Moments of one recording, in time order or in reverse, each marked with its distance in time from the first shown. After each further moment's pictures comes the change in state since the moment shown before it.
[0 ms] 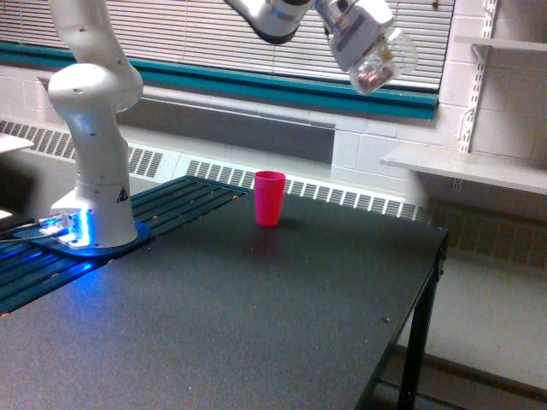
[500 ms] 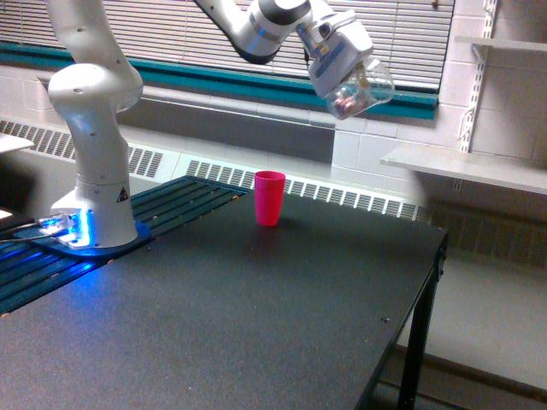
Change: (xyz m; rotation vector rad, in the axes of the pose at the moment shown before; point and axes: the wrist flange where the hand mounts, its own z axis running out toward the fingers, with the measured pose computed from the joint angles) arm -0.060 0.013 0.020 -0.056 -0.055 -0.095
